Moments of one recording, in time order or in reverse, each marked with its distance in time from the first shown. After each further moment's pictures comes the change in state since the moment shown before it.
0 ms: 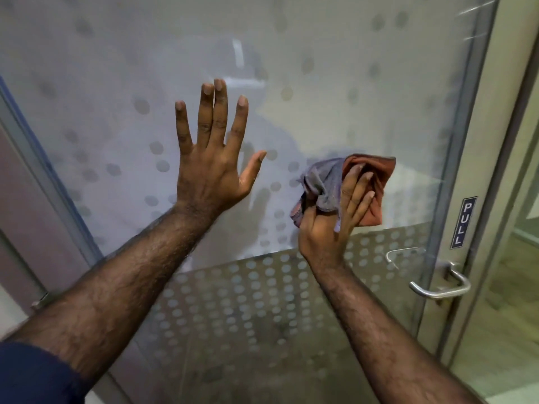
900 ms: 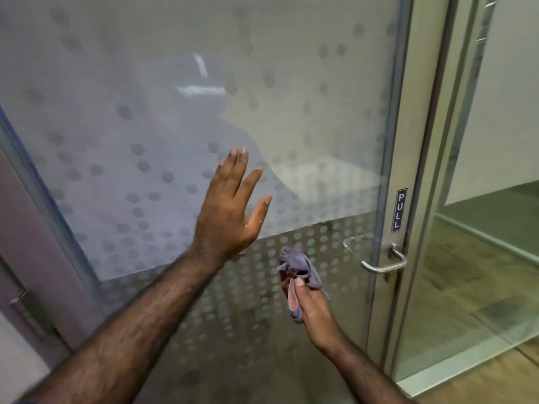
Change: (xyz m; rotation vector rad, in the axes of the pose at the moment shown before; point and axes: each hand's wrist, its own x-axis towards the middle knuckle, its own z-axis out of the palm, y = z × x) left_hand -0.066 0.068 -0.041 -0.693 0.039 0.039; right_hand -0.140 0.073 -0.124 0.902 -0.871 0.562
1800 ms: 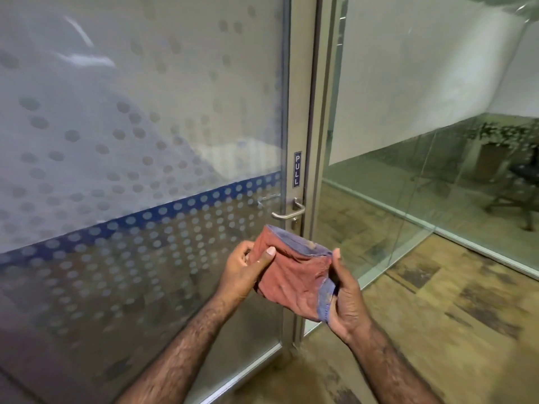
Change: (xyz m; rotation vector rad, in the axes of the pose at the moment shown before) left_hand -0.140 0.217 0.014 -1.304 -0.507 -0.993; right_hand -0.200 -0.074 -0.105 0.718 0.335 0.102
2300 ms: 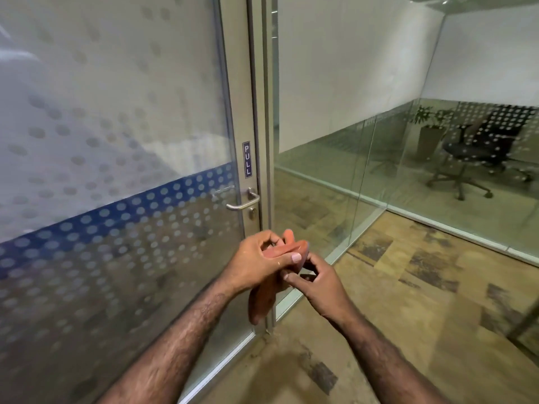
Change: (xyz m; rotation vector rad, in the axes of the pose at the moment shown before) left_hand -0.019 0.026 0.099 0.299 -0.367 0.115; right_hand -0.046 -0.031 -0.072 -1.038 0.243 -0.261
